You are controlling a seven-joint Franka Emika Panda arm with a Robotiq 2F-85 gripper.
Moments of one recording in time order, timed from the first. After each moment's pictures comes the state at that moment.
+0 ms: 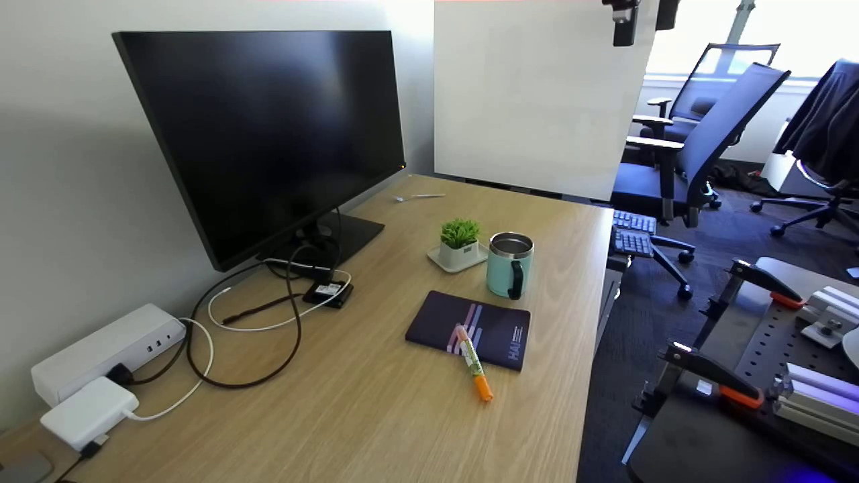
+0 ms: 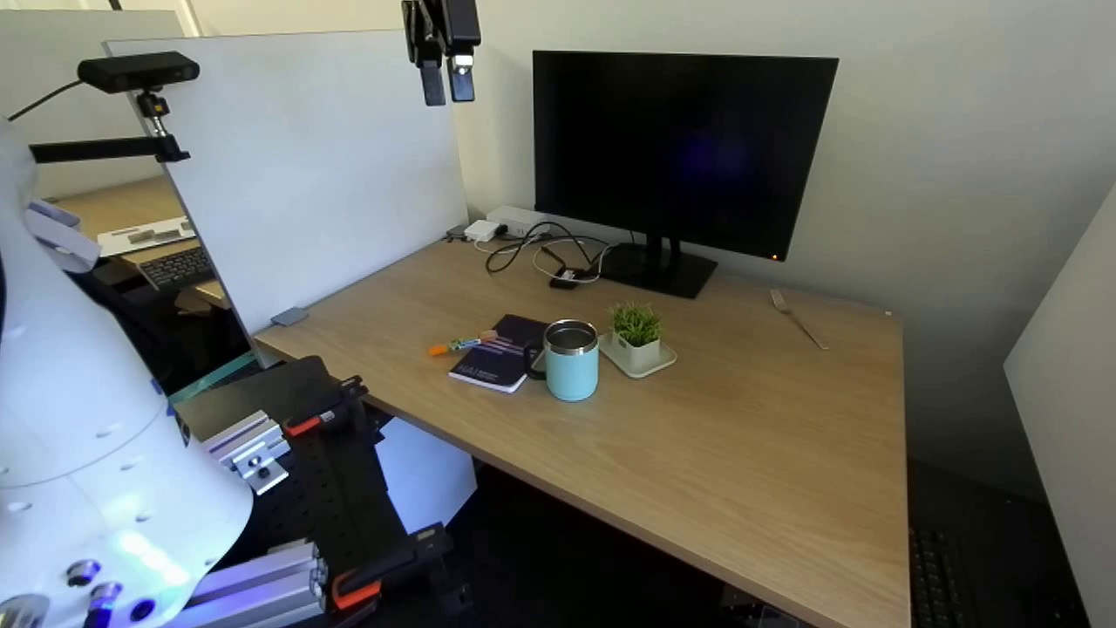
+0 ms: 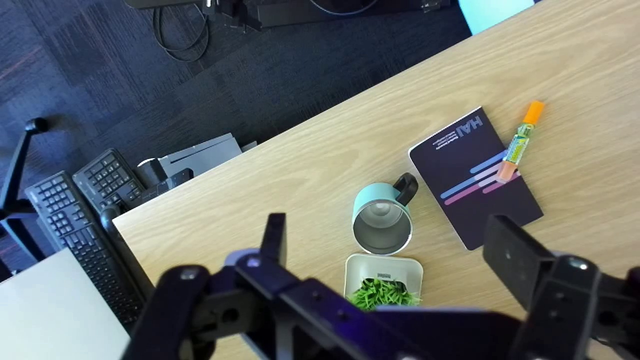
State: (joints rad) arm 0.02 -0.49 0.20 -2.39 -0.05 1.83 0.27
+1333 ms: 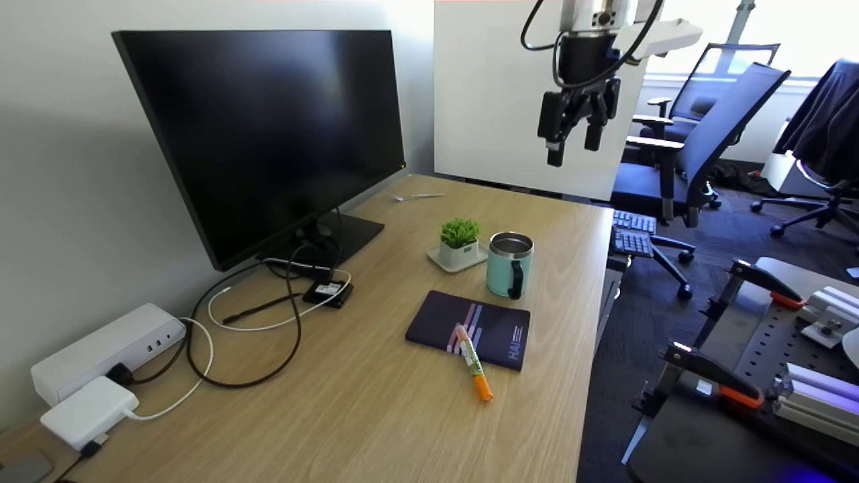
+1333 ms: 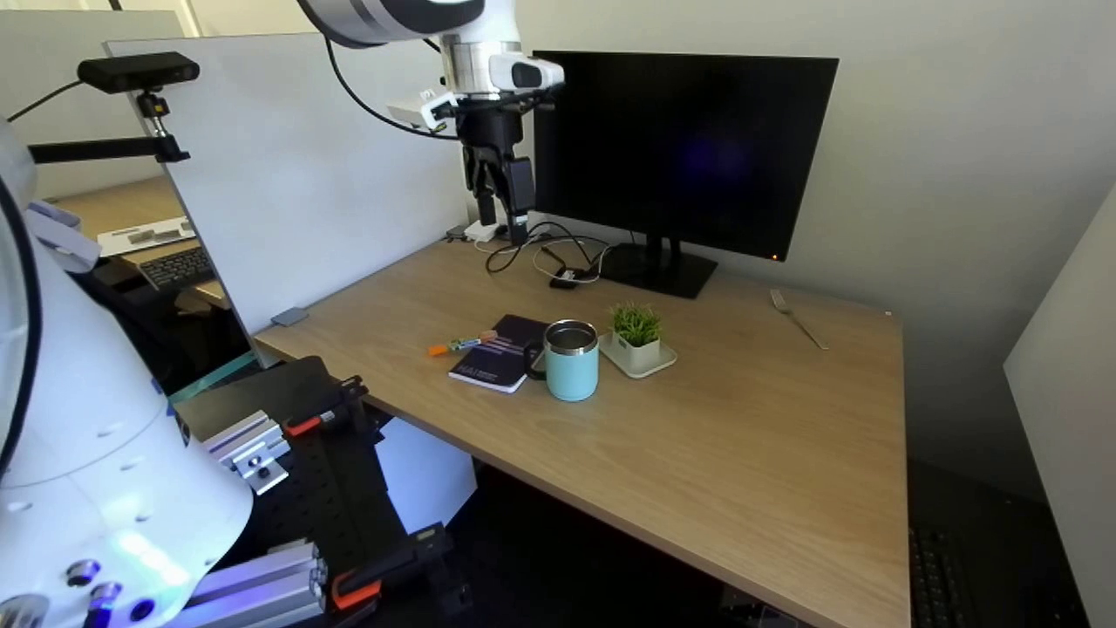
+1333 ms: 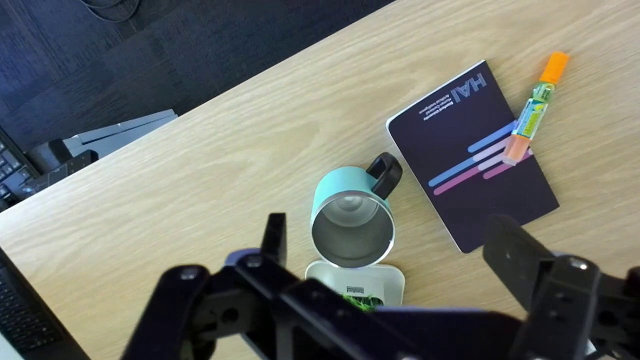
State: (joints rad) arm 0.03 -0.16 0.17 -2.55 -0.05 2.37 0.28
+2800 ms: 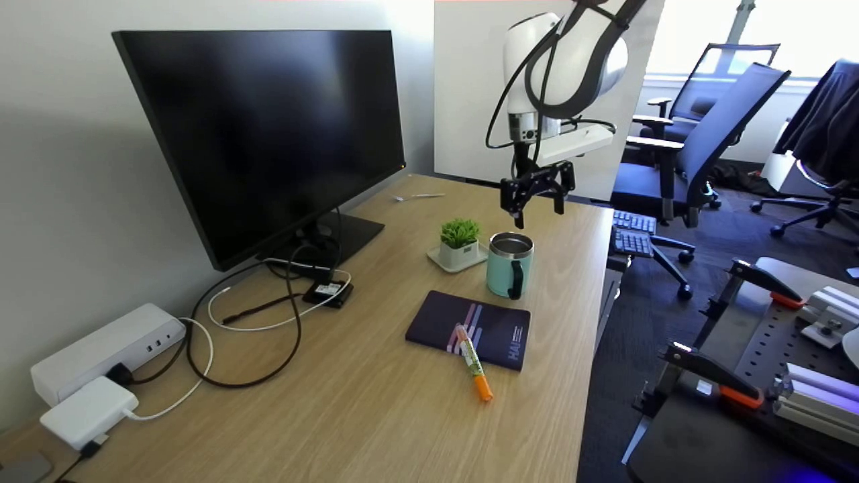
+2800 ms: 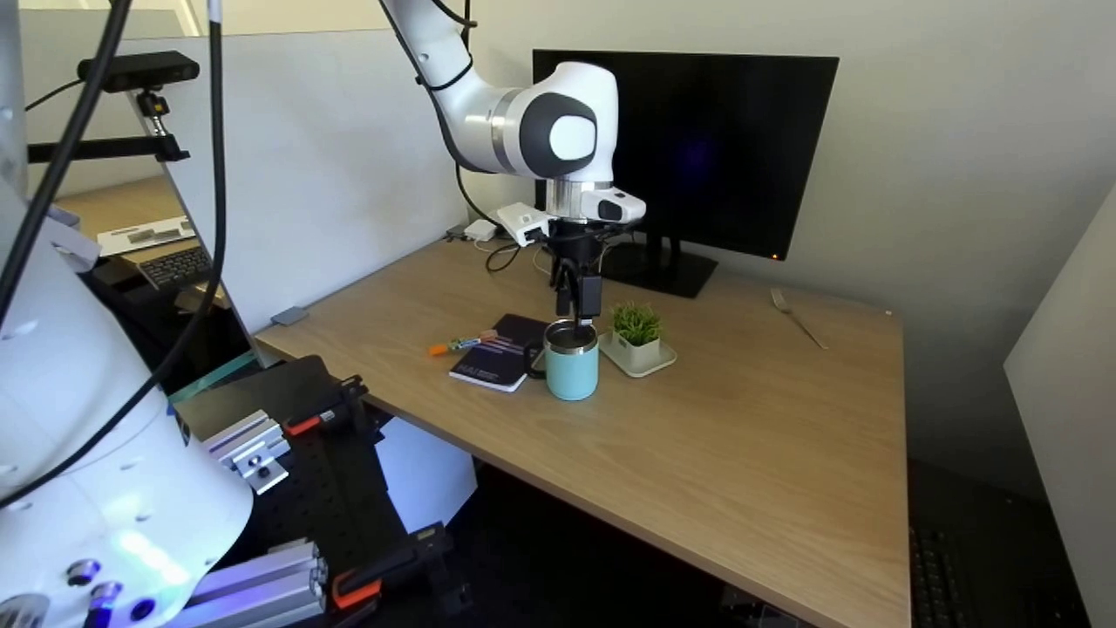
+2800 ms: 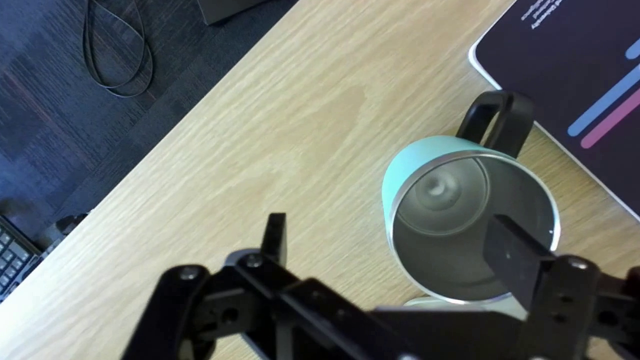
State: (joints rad) arm 0.10 0.42 -0.02 -2.23 -0.14 2.50 0.51
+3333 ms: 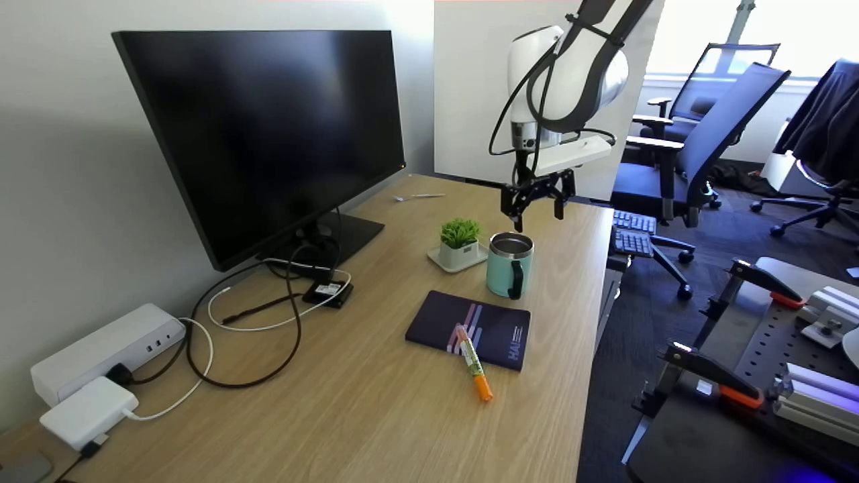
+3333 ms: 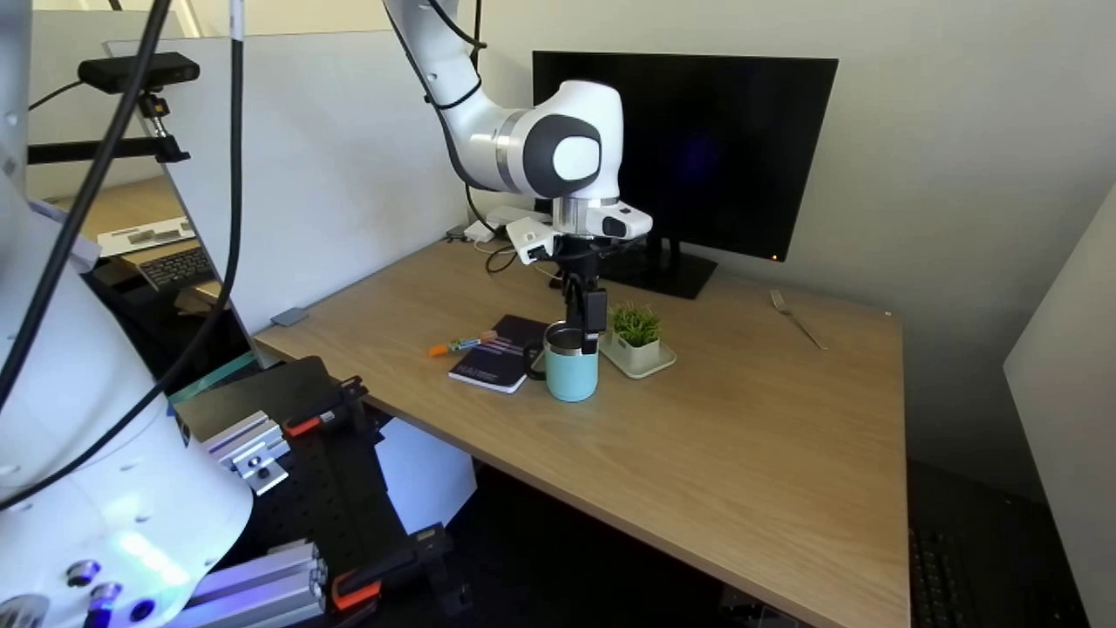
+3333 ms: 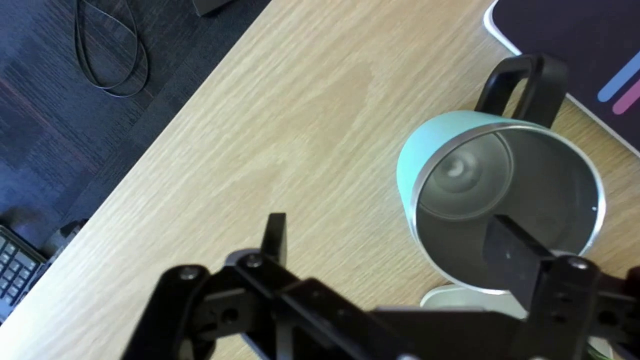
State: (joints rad) arm 0.13 0.46 -0.07 -2.23 -0.12 2.57 0.54
